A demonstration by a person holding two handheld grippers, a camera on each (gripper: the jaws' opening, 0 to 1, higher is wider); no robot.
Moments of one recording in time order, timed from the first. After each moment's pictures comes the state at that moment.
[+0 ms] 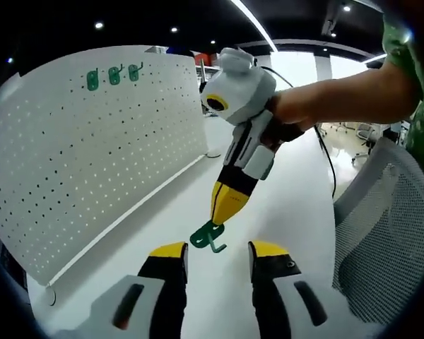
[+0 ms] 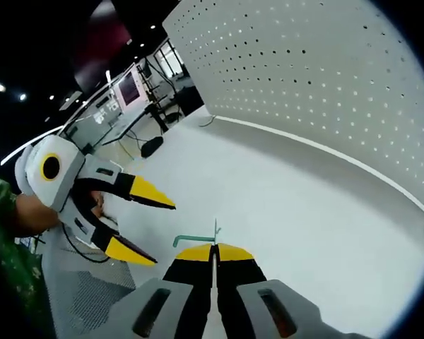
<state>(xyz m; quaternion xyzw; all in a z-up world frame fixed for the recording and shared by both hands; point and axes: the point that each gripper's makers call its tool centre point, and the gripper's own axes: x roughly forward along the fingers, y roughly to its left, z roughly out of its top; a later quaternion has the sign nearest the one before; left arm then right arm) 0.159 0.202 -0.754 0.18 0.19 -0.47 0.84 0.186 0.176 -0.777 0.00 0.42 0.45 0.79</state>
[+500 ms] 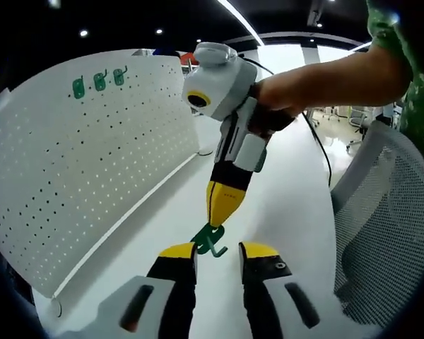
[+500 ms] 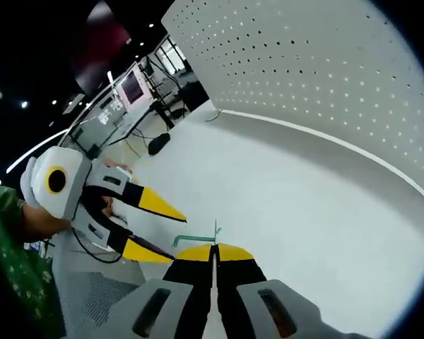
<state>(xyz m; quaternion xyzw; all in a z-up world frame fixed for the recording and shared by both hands) 0.154 0.199 -0.760 0.21 0.18 -0.49 0.83 0.176 0.182 -0.777 0.01 0.44 0.46 0.77</state>
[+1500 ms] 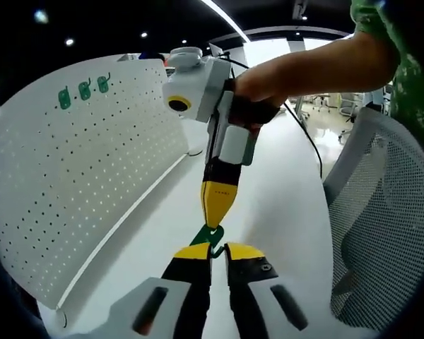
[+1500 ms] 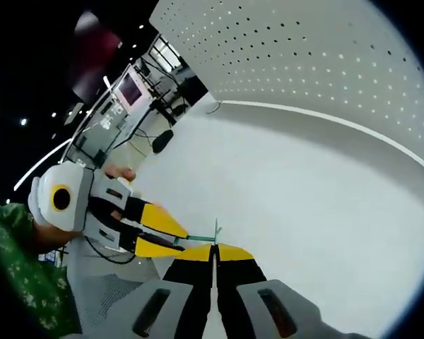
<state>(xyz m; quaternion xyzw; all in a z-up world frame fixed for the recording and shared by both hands) 0.144 0.193 -0.763 0.24 0.17 -0.51 0.81 0.165 0.180 -0.778 0.05 0.48 0.46 0.75</state>
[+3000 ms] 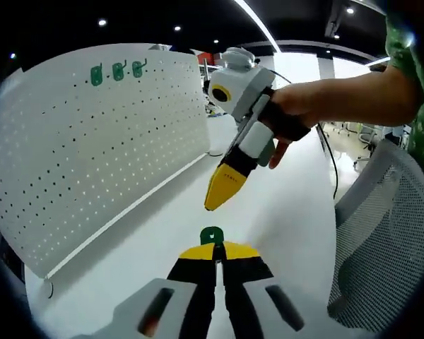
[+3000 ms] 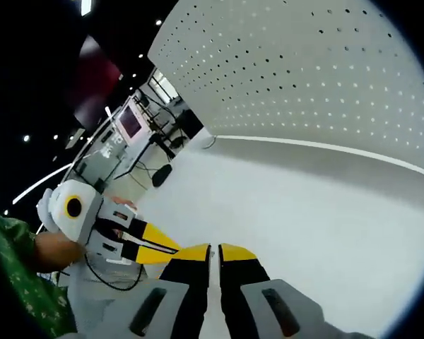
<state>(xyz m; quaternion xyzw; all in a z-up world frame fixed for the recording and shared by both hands) 0.170 0.213 -0.747 0.14 0.19 -0.44 0.87 0.194 0.177 -0.755 0.11 0.40 0.44 0.80</state>
